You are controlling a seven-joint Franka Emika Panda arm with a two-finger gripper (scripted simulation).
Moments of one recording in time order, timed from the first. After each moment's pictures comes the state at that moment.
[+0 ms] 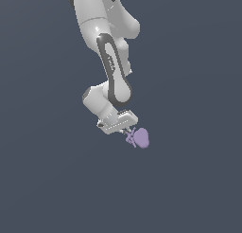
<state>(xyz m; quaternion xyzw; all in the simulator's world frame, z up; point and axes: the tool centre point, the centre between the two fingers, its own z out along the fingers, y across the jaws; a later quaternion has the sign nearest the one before) -0.021 0.029 0.034 -0.94 0.05 -0.09 0.33</state>
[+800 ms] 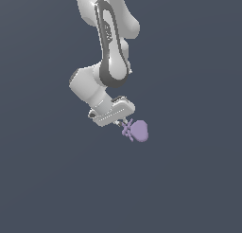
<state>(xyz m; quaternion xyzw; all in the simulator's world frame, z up) -0.012 0.007 0.127 -0.94 0.05 -0.08 0.33</state>
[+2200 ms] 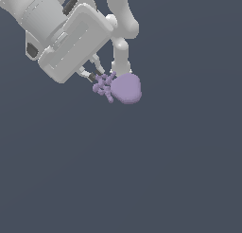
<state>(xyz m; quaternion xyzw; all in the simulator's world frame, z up) 0.026 -0.065 0.414 -0.94 0.05 -0.08 0.34</state>
